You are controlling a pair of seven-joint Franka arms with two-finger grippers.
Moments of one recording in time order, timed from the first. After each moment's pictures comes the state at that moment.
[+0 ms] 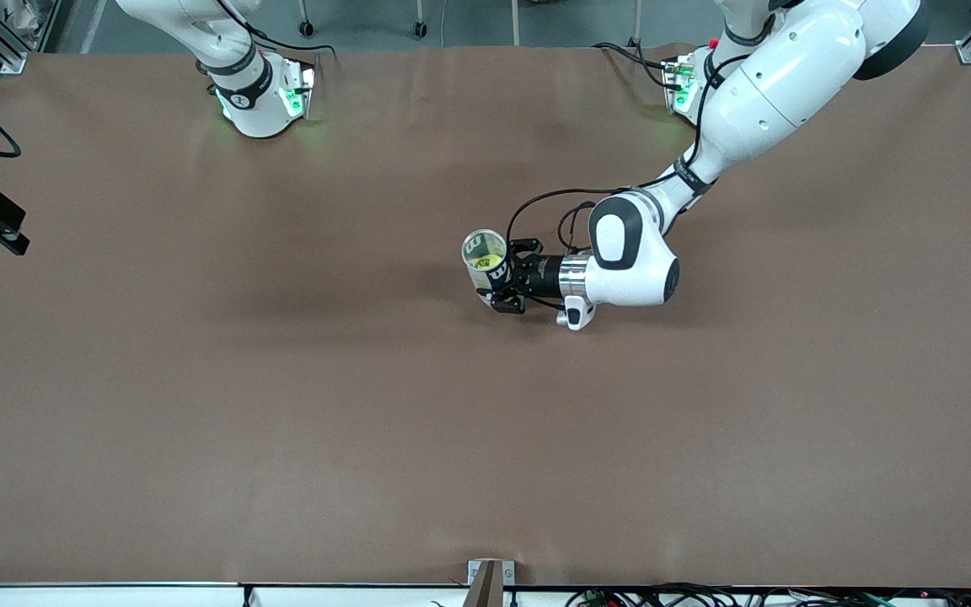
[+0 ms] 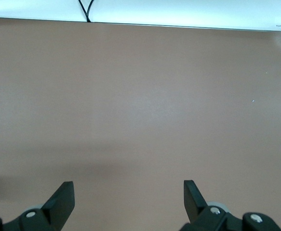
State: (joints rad) left arm -0.07 0.76 -0.65 -1.87 -1.11 2.48 -0.86; right arm 0.04 0.01 -0.07 -1.49 -0.08 1.66 -0.05
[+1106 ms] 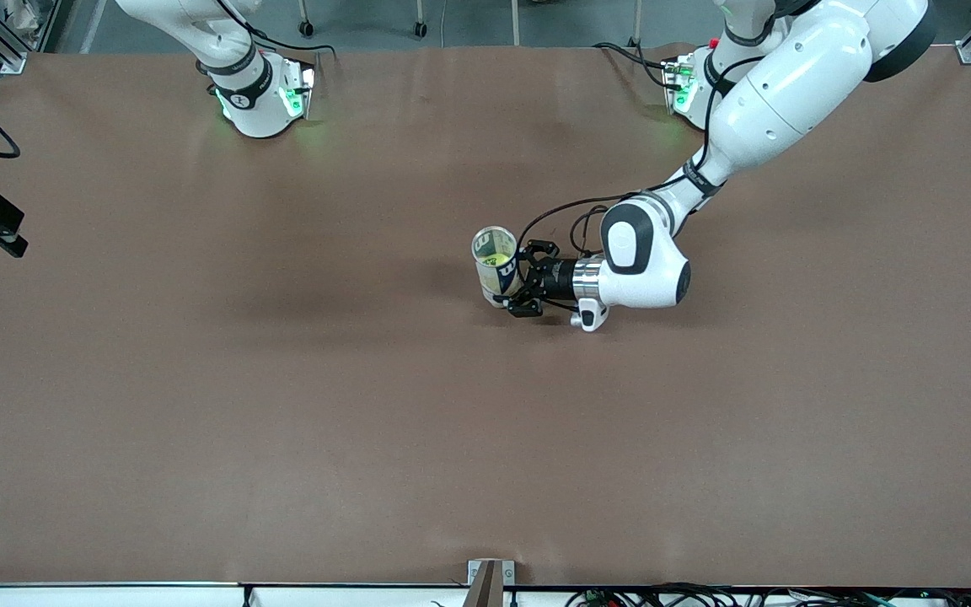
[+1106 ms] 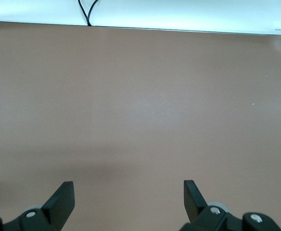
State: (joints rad) left arm -0.02 0.76 -0.63 -1.93 -1.11 2.48 -0.81; right arm 0.04 0.01 -0.07 -1.49 -0.08 1.67 -0.05
